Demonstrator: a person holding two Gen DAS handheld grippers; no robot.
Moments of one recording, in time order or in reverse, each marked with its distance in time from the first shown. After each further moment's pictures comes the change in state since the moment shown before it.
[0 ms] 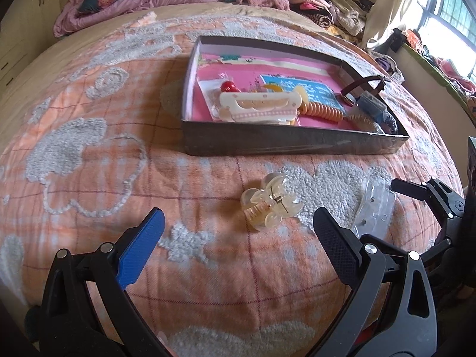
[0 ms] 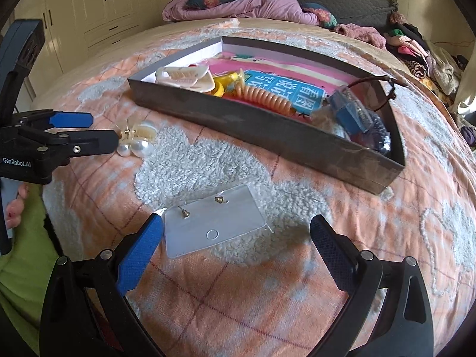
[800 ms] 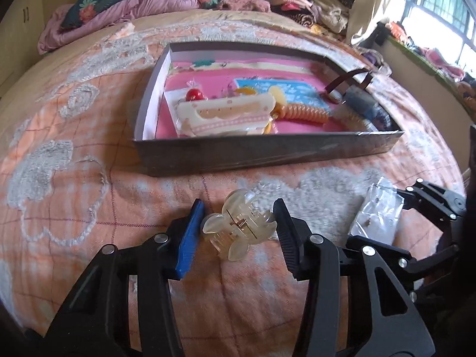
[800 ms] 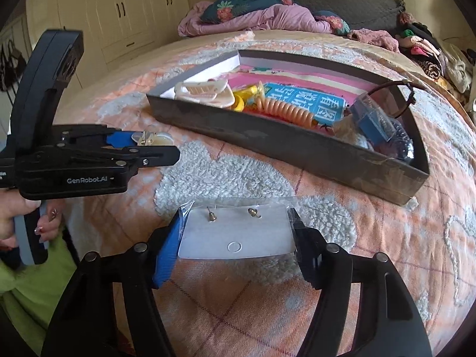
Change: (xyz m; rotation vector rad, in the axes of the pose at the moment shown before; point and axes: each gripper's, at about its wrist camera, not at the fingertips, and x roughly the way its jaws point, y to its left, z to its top) left arm 0.011 -0.020 0.008 0.070 -0.050 -0.050; right arm -0.009 -0.005 0.003 0.045 -0.094 0.121
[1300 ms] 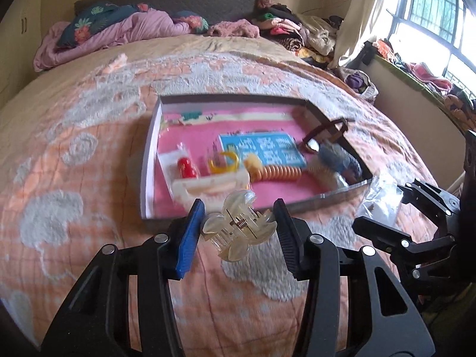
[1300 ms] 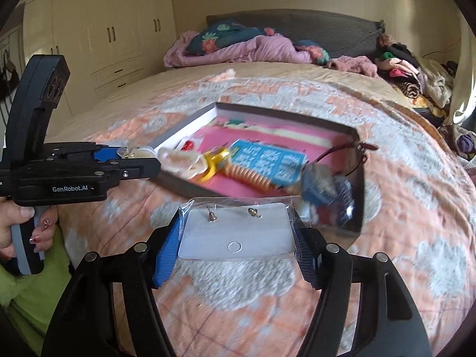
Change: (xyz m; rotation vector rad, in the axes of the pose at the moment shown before) left arm -0.031 -0.011 0.050 0.018 -0.103 -0.035; right arm -0.053 -0.020 0.041 0.005 -0.144 -0.095
